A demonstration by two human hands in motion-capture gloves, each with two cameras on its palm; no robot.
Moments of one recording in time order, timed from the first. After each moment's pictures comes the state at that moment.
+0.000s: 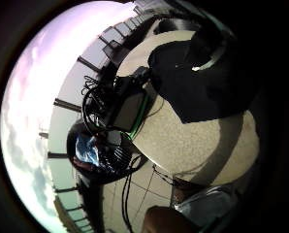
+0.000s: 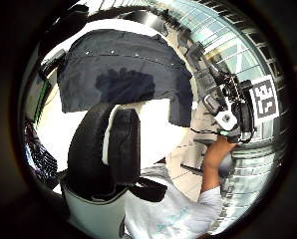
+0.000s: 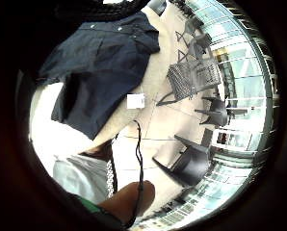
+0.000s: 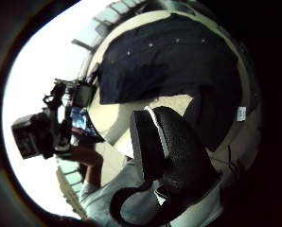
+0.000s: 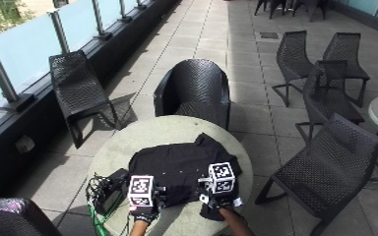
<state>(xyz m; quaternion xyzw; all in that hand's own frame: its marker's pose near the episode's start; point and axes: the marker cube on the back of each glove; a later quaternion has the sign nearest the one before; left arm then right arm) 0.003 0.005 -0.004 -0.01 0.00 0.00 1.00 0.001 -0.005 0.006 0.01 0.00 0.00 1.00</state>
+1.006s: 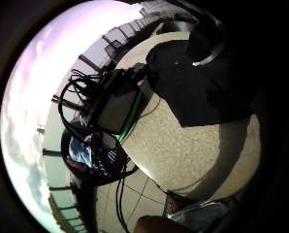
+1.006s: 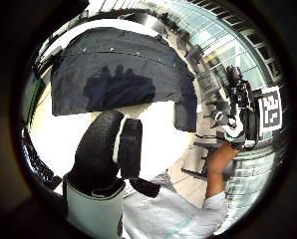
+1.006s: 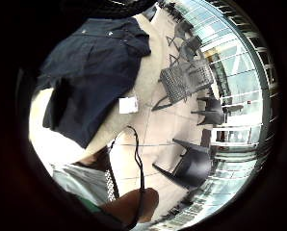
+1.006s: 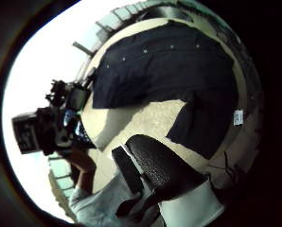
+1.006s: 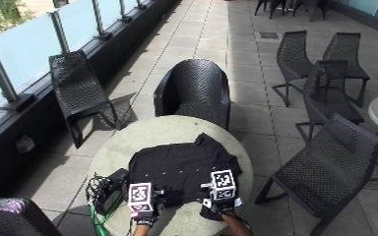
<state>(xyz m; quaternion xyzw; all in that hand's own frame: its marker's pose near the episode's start) -0.002 0.002 0.031 0.04 0.01 -0.04 1.00 0.017 -0.001 0.024 0.06 0.04 0.02 1.00</state>
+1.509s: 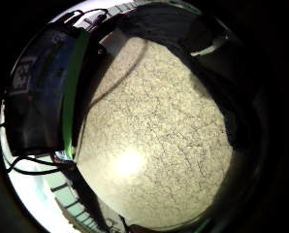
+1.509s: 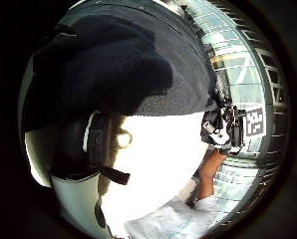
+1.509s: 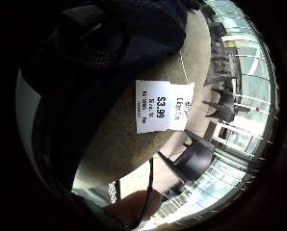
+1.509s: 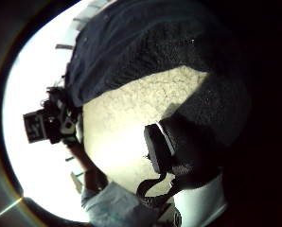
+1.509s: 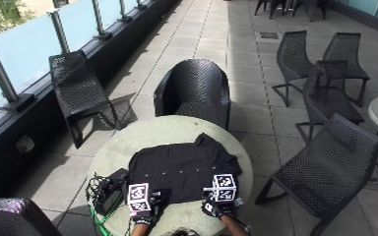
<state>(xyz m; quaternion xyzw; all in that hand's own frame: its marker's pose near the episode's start) -0.034 -0.031 0.142 -0.04 0.03 -0.06 1.00 0.012 0.018 0.065 -0.09 -0.02 0.04 1.00</state>
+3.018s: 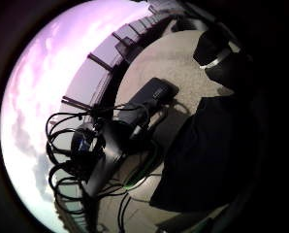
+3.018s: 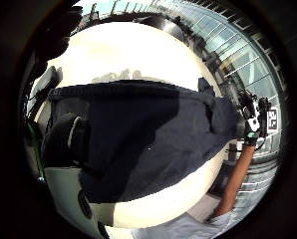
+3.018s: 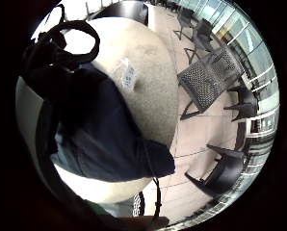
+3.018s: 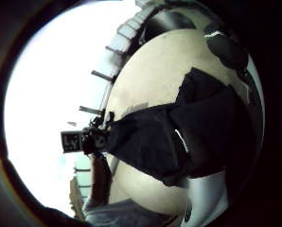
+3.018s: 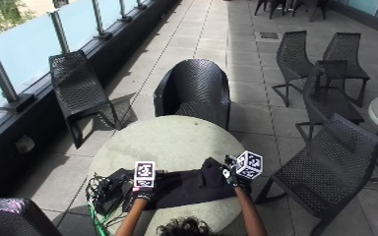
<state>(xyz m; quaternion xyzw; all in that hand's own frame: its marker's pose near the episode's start) -0.041 -0.130 0.079 0.04 -0.09 -0.05 0.99 0.109 -0.052 -0.018 0.05 -0.12 0.21 0.97</state>
